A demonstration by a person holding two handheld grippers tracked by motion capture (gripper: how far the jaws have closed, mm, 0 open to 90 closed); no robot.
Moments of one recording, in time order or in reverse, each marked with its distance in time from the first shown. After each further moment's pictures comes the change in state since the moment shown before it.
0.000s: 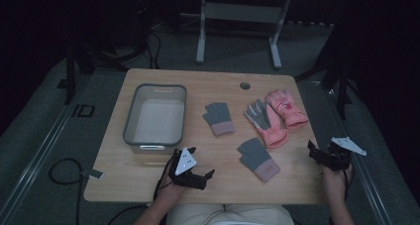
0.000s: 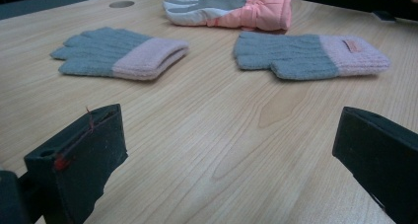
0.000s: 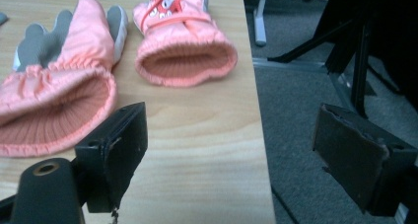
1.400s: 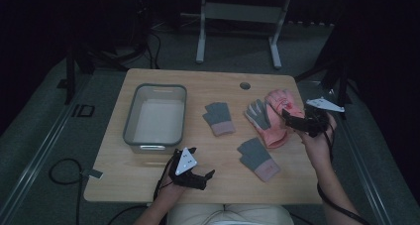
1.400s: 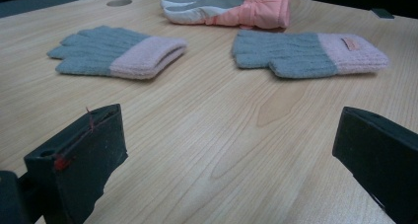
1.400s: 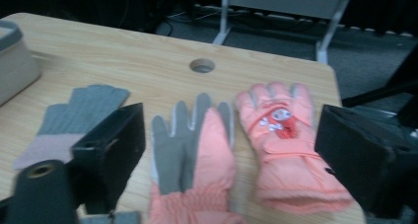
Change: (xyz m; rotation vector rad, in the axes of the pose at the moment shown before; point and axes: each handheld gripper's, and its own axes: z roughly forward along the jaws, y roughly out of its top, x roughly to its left) left arm 0.000 0.000 0.000 0.002 -0.003 0.004; right arm 0.081 0.117 0.015 -0.031 0.216 -0.089
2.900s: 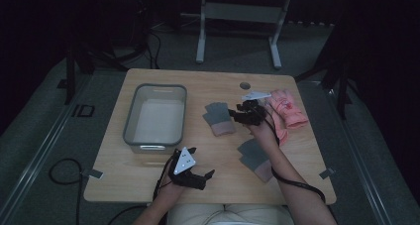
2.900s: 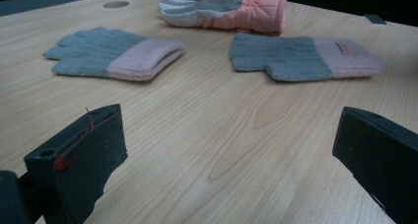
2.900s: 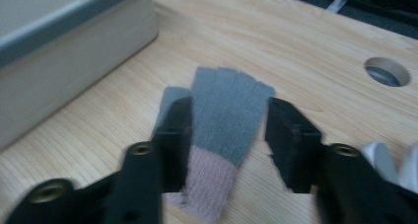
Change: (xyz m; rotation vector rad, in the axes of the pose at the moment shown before) left arm 0.002 -0.001 -0.001 -0.012 -0.020 -0.017; right arm 0.122 0.007 0.115 0.164 0.330 -0.183
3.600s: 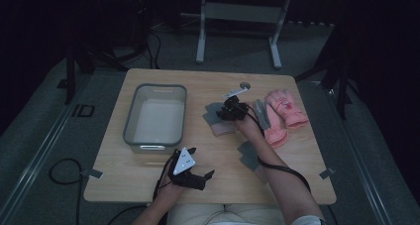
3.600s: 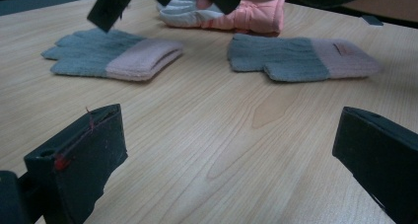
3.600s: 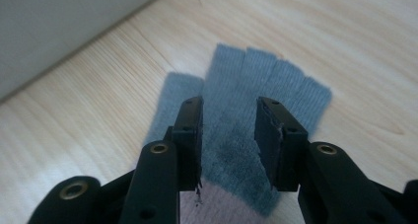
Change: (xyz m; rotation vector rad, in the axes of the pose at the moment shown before) left arm 0.000 -0.001 -0.001 -0.007 -0.007 0.000; right arm 0.004 0.008 0.077 0.175 0.068 -0.071
